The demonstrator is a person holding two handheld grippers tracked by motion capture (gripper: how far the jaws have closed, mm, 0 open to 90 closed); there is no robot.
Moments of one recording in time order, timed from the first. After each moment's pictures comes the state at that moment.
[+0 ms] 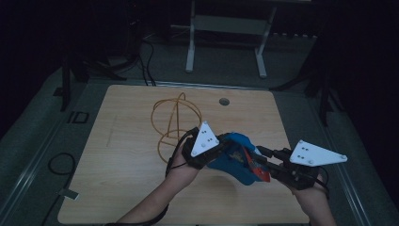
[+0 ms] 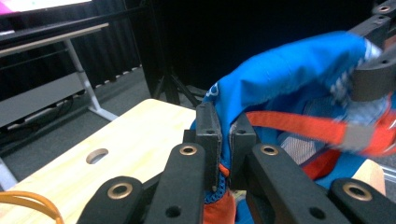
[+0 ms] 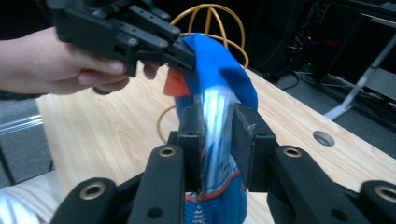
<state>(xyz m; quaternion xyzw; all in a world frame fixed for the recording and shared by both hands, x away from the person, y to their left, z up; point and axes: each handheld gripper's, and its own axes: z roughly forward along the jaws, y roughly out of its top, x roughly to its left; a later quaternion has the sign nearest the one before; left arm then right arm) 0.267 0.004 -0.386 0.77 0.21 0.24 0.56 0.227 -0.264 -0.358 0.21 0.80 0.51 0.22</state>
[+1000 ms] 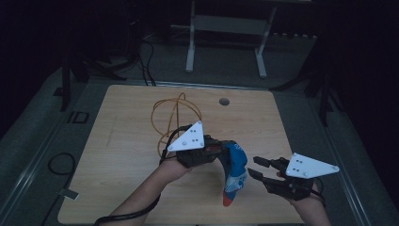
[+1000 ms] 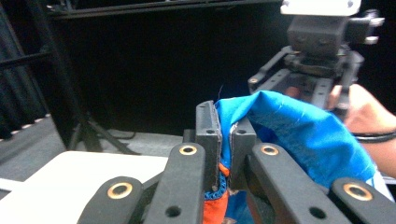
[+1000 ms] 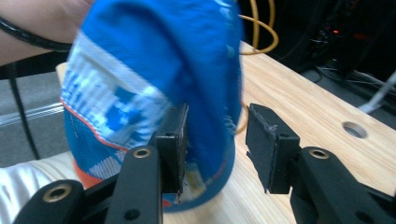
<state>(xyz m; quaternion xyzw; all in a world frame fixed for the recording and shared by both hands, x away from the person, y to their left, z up) 0.275 0.026 -0.381 0.75 0.06 0.12 0.65 0.220 -0.266 -0.389 0.19 0.82 0.51 0.18</state>
